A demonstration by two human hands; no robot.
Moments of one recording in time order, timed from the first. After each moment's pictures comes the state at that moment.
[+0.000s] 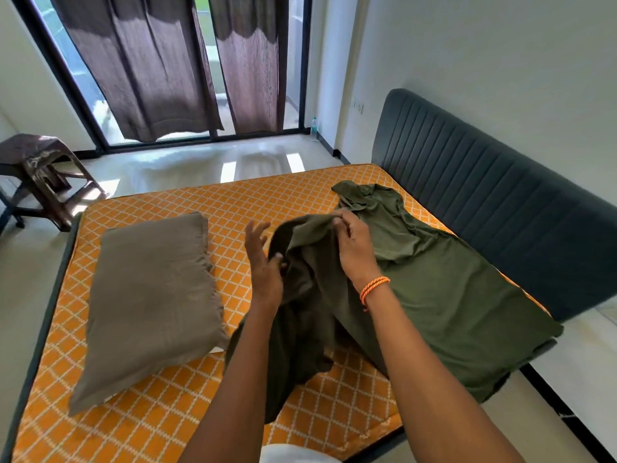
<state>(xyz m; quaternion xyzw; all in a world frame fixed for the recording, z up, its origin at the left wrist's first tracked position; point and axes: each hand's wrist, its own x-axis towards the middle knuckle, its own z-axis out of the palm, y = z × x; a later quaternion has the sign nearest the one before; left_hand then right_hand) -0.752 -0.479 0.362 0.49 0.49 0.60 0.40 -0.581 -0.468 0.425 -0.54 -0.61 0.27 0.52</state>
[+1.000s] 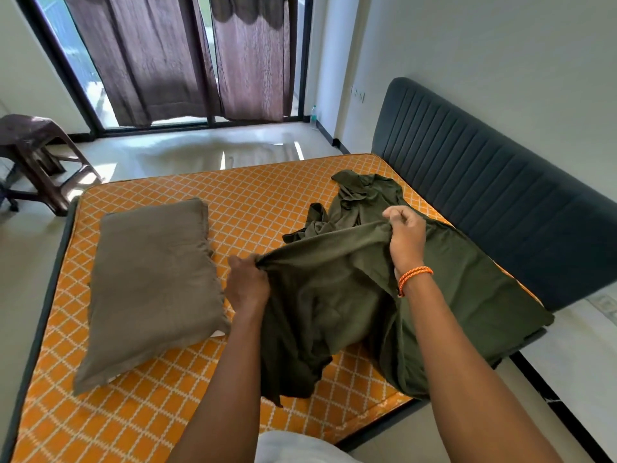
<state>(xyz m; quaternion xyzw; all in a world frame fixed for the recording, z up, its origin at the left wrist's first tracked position) -0.799 -0.490 0.329 0.54 0.76 0.26 0.25 -0.517 -0.481 0.419 -0.67 -0.42 0.24 0.57</state>
